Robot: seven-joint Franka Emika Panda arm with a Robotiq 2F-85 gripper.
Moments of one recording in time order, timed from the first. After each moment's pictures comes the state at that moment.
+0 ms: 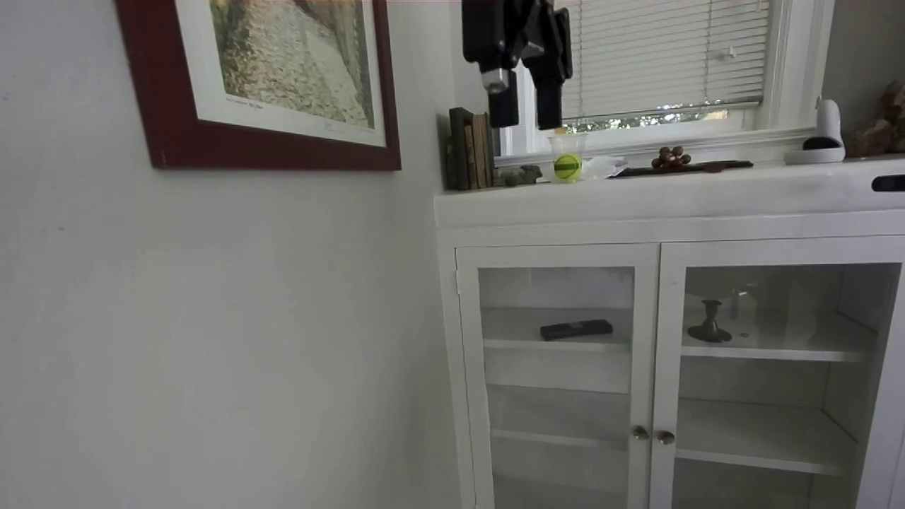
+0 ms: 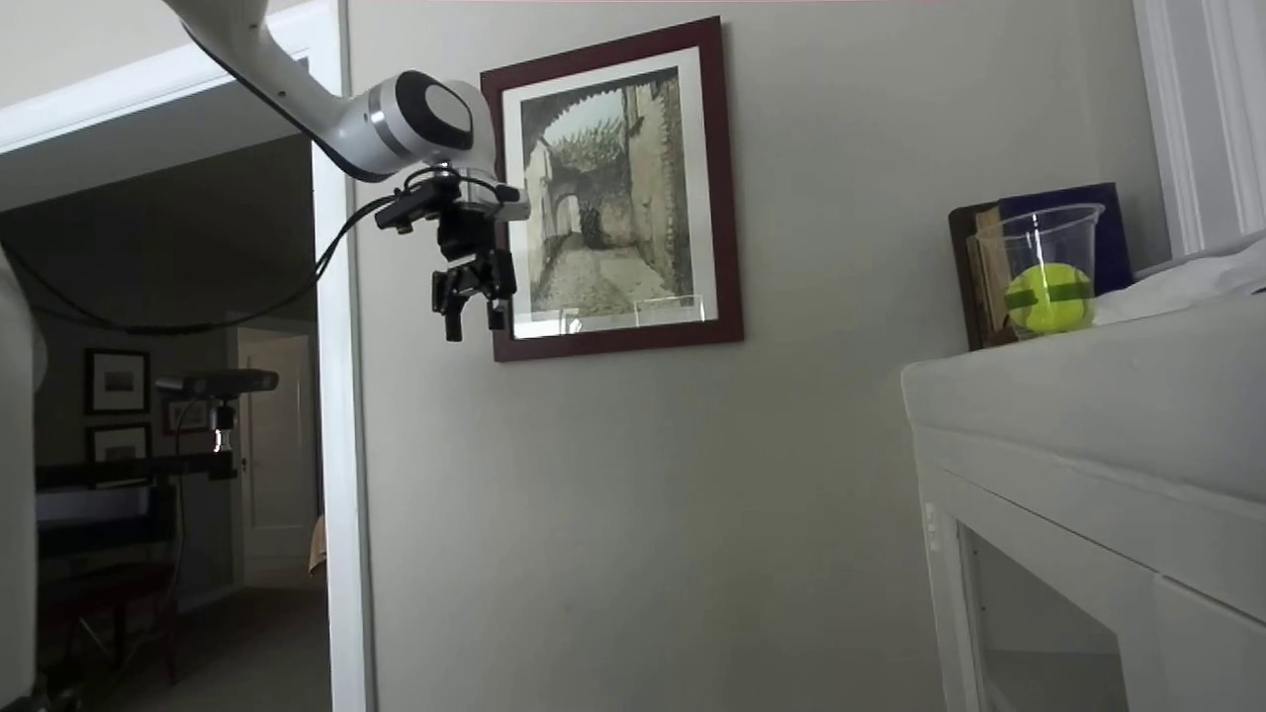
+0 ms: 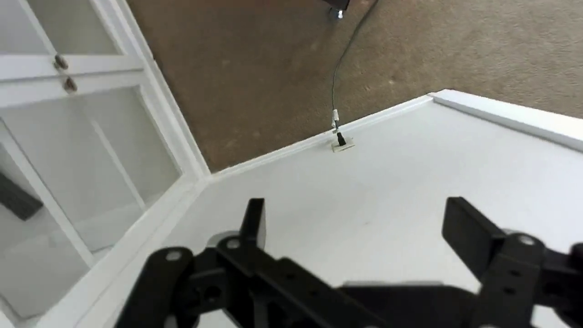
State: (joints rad) arm 0.24 -0.31 0.34 -2.09 0.04 1.81 0.18
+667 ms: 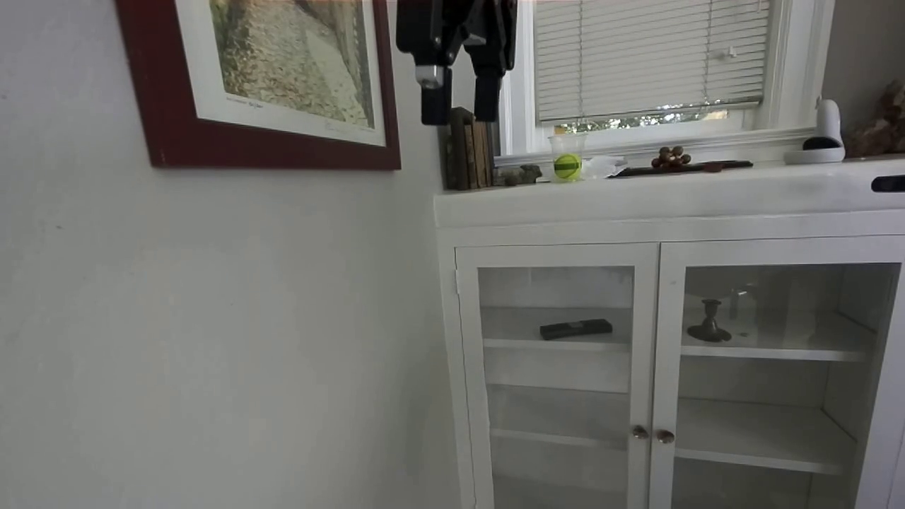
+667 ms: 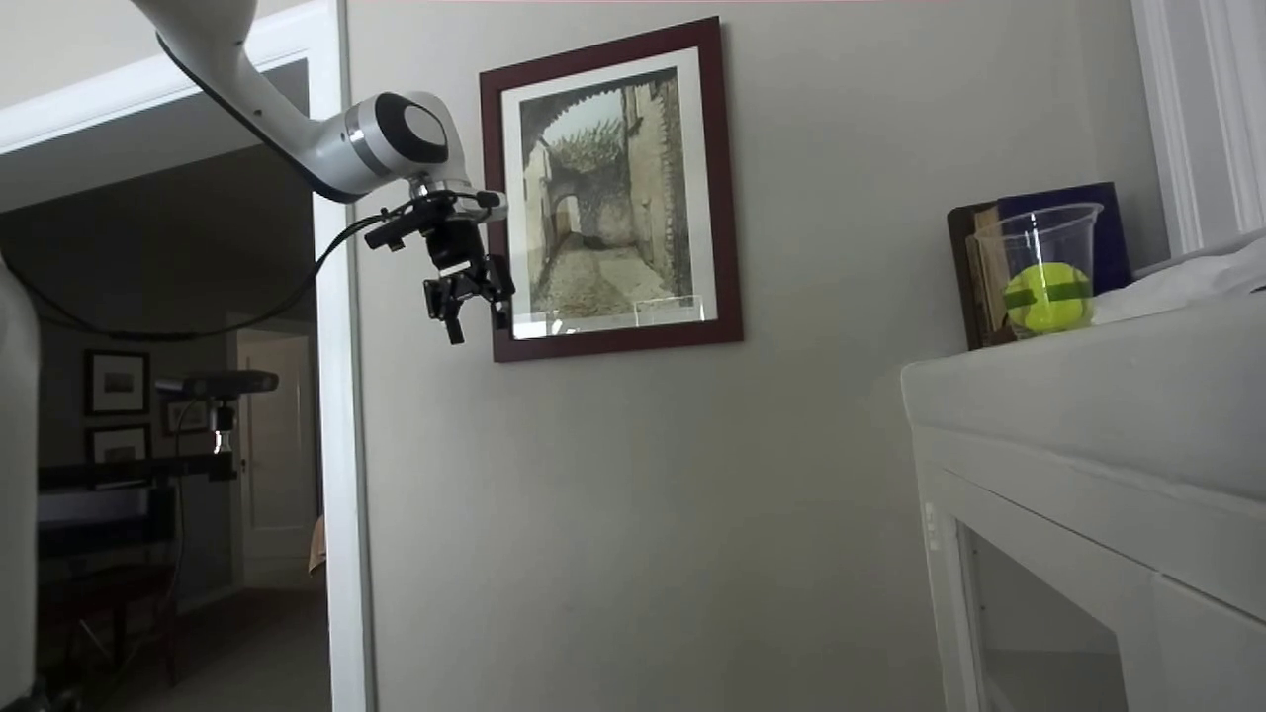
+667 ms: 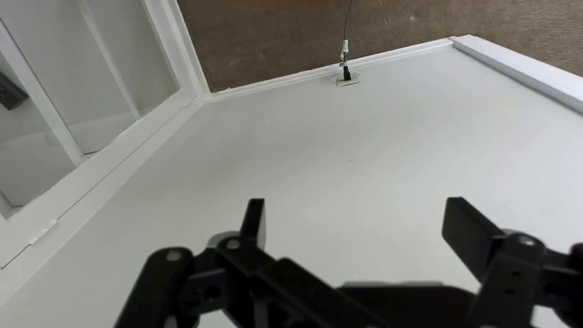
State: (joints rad) arm 0.27 -0.30 0.40 -2.12 -0.04 2.01 0.19
